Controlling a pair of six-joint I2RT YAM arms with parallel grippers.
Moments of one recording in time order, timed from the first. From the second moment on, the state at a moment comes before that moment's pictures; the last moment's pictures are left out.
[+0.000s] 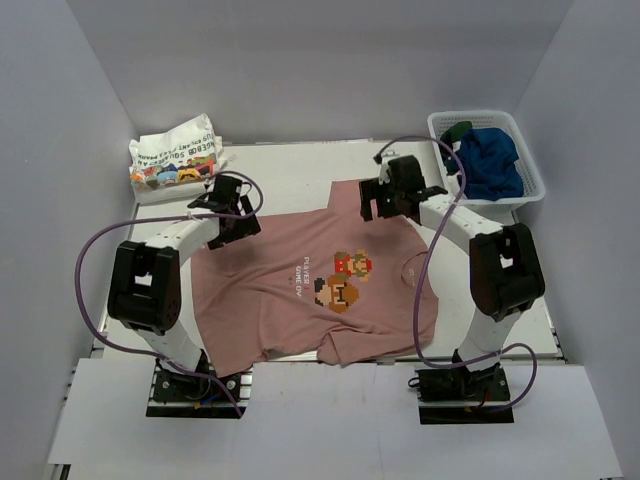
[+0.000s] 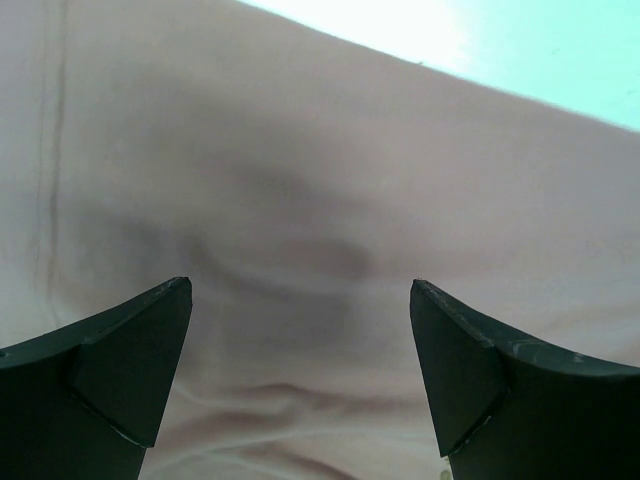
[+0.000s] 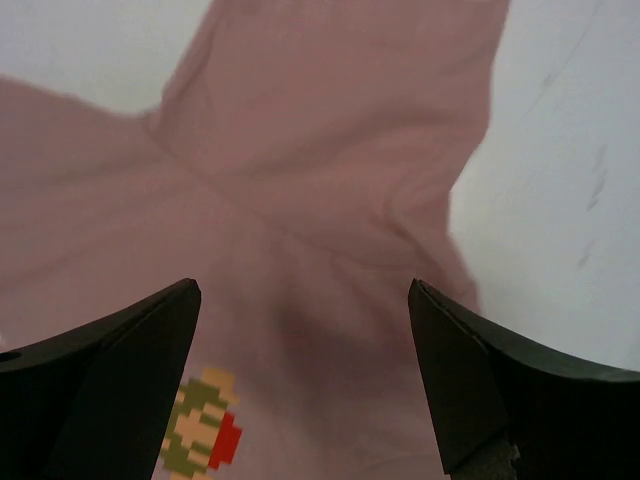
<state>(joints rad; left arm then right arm) -0.22 1.69 1.12 -0.46 -0.22 -0.52 0.38 1.80 1.32 -0.23 -0.07 0.05</state>
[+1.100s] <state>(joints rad) -0.23 2.54 2.24 -0.60 -0.20 -0.38 0.18 2.30 1.83 -0.46 0.12 0.18</state>
